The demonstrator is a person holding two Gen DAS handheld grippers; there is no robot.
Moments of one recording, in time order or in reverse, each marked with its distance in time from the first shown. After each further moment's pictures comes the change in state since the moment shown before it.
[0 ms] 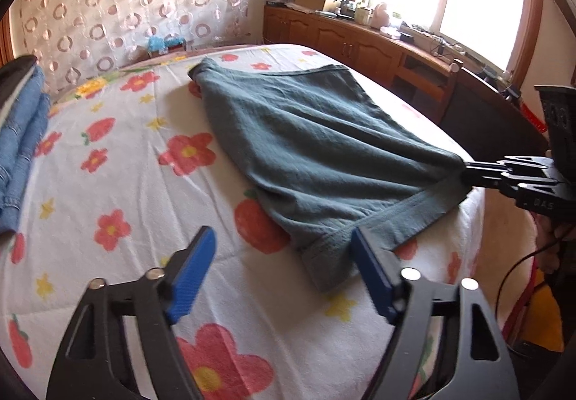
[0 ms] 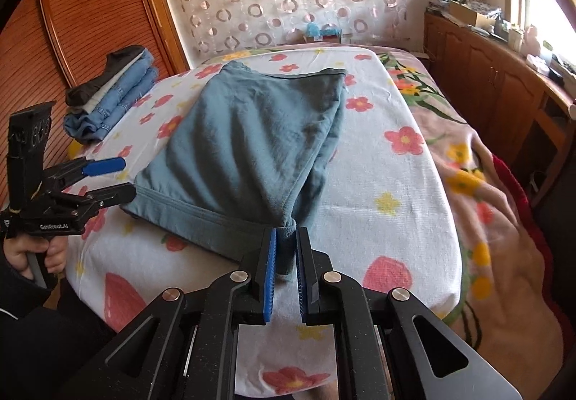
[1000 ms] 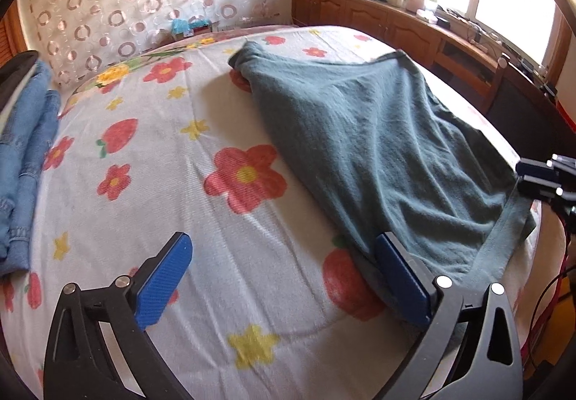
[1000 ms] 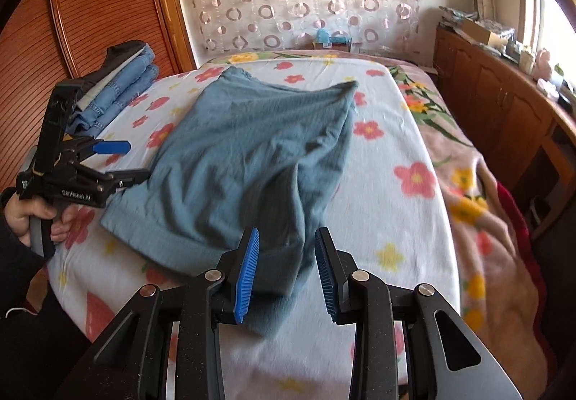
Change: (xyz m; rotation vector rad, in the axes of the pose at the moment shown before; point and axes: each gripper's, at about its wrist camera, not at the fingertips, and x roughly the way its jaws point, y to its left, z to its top) left arm 0.038 0.039 0.034 -0.014 0.076 0.150; right arm 0.028 -0.009 0.024 -0.071 -0.011 0.009
